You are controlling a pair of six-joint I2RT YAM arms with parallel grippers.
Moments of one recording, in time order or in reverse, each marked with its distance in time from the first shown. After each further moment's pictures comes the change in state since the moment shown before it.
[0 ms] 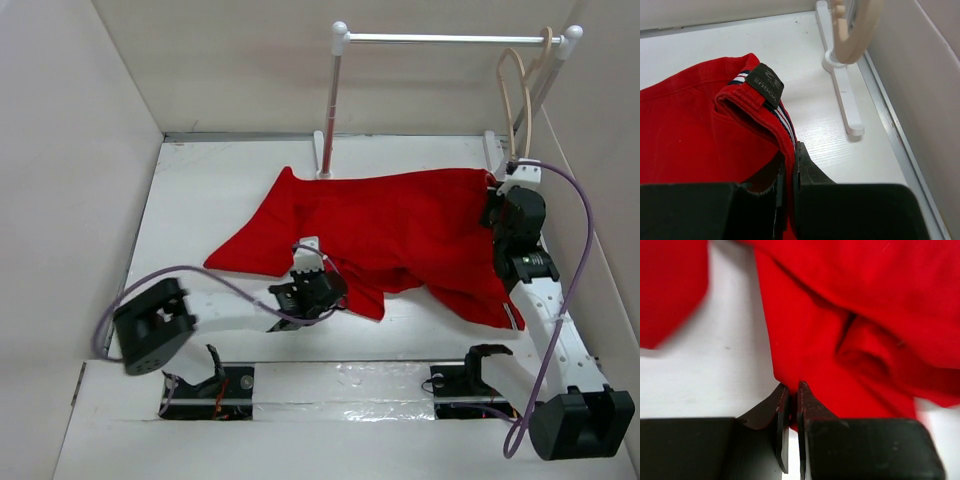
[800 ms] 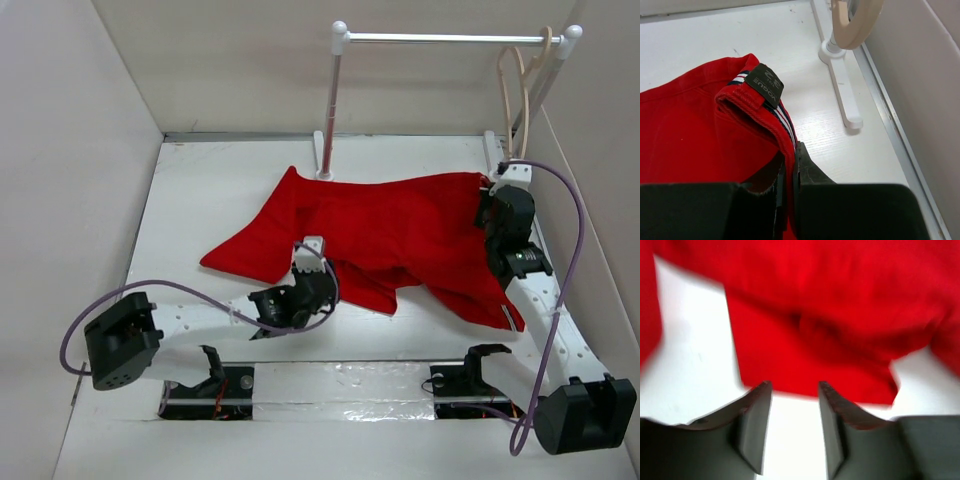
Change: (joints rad) left arm 0.006 -0.254 -0.044 0.060 0.101 0.224; right arm 0.045 0.042 -0.001 -0.012 0.089 0.004
